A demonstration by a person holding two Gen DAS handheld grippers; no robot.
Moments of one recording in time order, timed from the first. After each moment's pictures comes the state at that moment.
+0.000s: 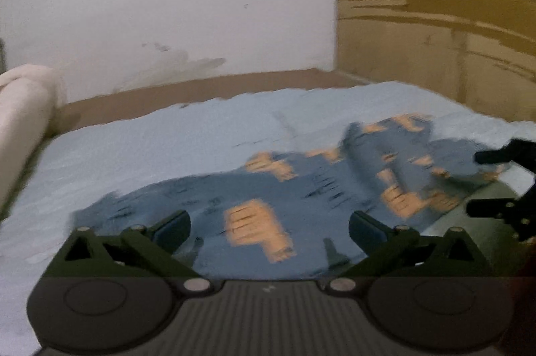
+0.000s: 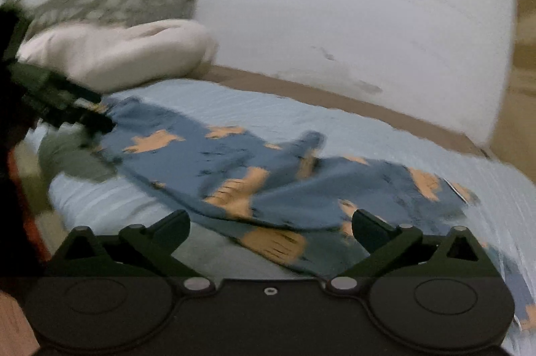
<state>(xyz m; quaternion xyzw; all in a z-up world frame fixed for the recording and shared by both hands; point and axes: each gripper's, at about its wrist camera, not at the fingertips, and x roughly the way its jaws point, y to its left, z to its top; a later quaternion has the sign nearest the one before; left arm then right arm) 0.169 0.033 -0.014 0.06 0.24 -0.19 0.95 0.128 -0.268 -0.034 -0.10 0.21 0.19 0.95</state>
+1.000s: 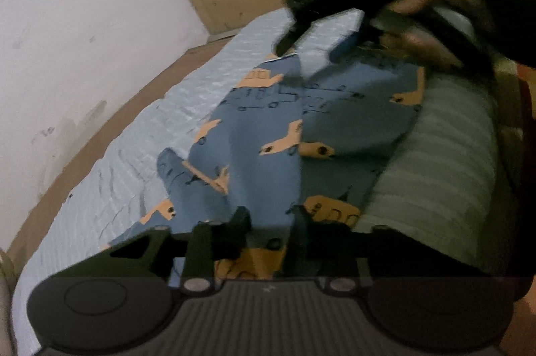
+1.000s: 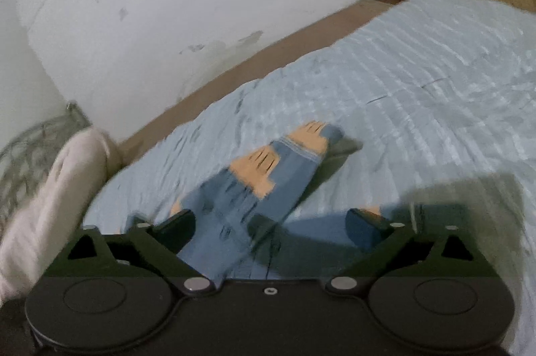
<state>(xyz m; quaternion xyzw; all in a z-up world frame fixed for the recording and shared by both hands) 0.186 -0.169 -0.050 0.34 0.25 -0.31 0.85 0.275 -0.448 -0.038 0.26 0.30 0.09 0.91</state>
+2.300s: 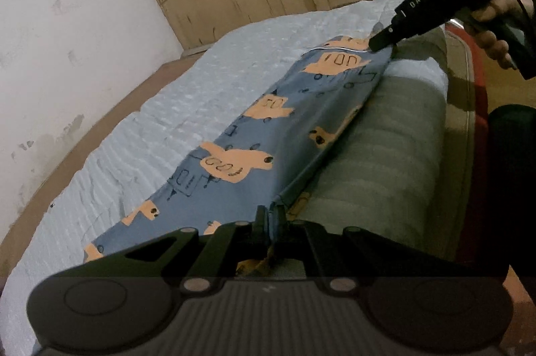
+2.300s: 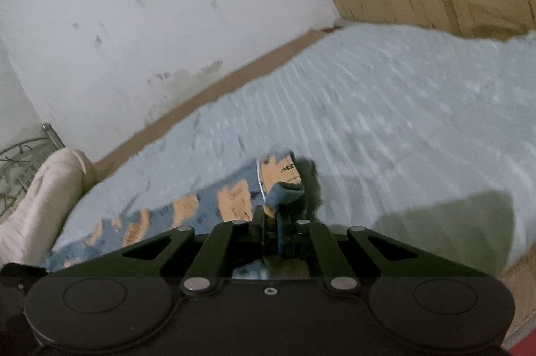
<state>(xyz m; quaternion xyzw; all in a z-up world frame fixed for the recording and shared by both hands) 0.156 -0.151 -0.046 0.33 0.24 -0.36 0.84 0.137 -0.498 -0.033 0.24 0.27 0.02 0.93</state>
